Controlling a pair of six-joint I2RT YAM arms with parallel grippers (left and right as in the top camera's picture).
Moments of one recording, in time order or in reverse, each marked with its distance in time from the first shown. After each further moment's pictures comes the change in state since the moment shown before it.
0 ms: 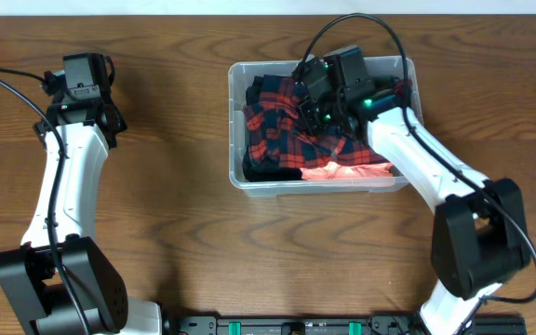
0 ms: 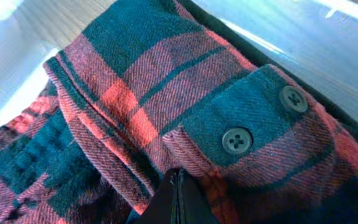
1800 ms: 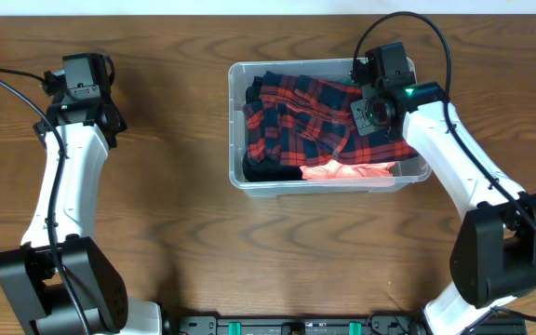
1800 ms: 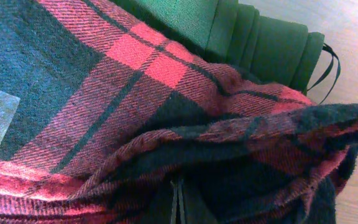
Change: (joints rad) left arm 0.000 0.000 0.000 0.000 0.000 0.000; right arm -0.147 -0.087 0.002 -0.287 0.391 0.030
